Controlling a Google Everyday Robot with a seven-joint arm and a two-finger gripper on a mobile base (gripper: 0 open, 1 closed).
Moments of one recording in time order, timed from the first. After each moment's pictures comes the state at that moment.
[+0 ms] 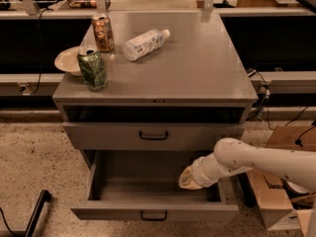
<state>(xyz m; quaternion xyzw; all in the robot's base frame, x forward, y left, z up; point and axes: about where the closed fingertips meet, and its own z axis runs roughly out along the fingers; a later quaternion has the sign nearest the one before) 0.496 -0.107 0.460 -0.70 0.66 0.16 0.23</state>
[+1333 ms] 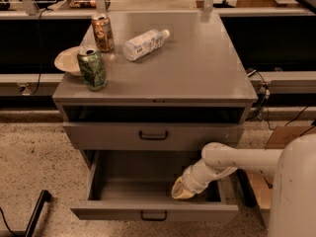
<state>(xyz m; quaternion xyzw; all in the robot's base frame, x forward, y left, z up) 0.485 -0.075 0.391 -0.71 0.64 0.23 0.18</state>
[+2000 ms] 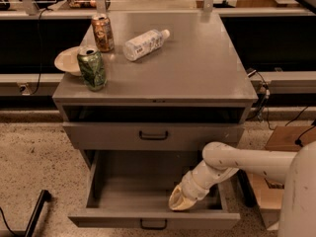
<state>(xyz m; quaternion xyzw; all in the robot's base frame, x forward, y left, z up) 0.429 -0.065 0.422 -0.73 0.59 0.32 0.15</state>
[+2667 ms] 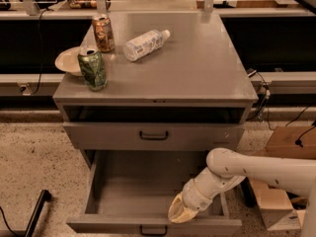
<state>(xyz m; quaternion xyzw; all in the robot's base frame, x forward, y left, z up) 0.381 -0.056 0.455 -0.70 0.60 0.36 0.14</state>
